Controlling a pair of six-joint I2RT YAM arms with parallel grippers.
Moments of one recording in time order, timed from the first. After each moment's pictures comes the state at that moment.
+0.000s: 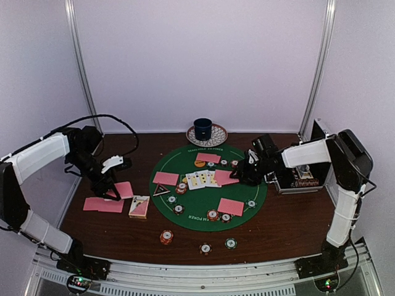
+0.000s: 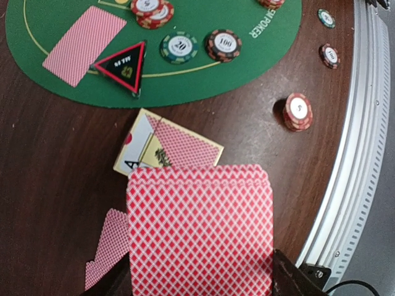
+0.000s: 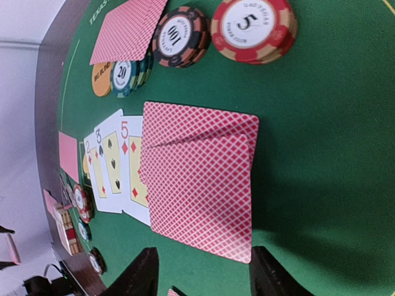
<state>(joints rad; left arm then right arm) -0.22 1.40 1.14 -1.18 0.49 0.89 0.46 1.91 1.13 -0.11 -0.39 0.75</state>
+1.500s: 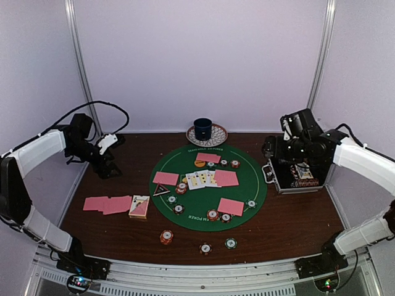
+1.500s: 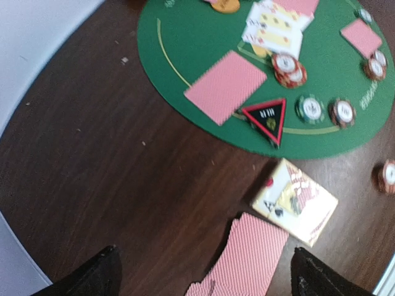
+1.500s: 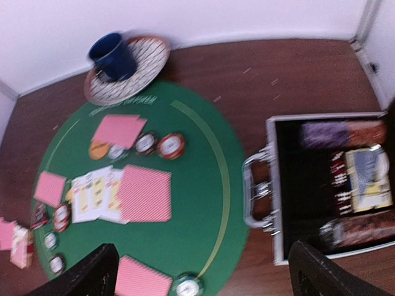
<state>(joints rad) -0.07 1.46 1.17 -0.85 0.43 0.84 0.51 1.31 1.13 -0.55 0.13 0.50</state>
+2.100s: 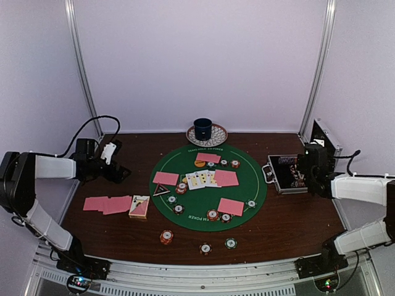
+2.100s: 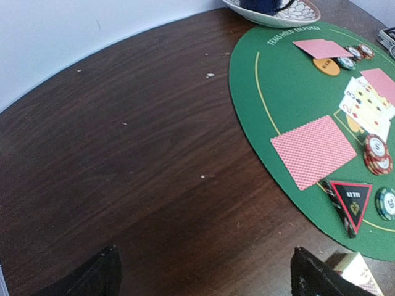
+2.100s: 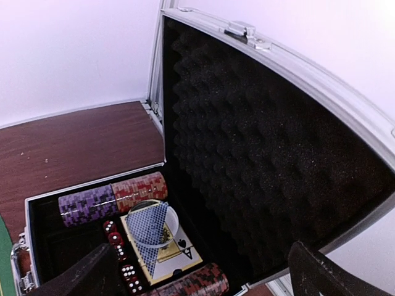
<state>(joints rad) -0.05 1.51 0.74 0.04 0.42 0.34 0.28 1.22 0.54 0.22 0.85 0.15</state>
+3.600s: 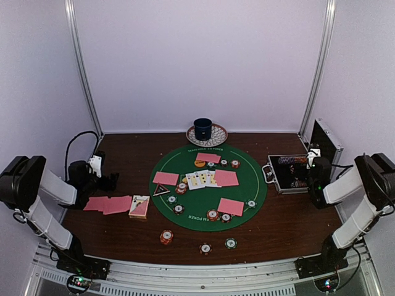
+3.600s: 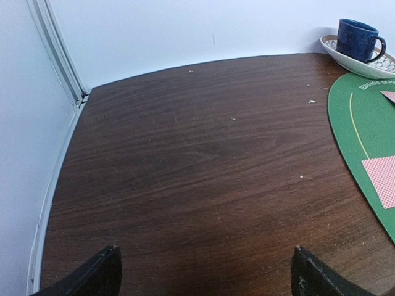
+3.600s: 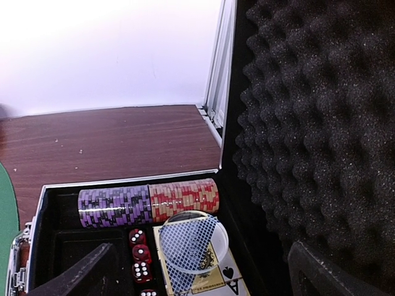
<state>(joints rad) 0.01 1.57 0.35 0.82 0.17 0.15 0.07 1.56 0.36 0.96 0.41 -0.02</state>
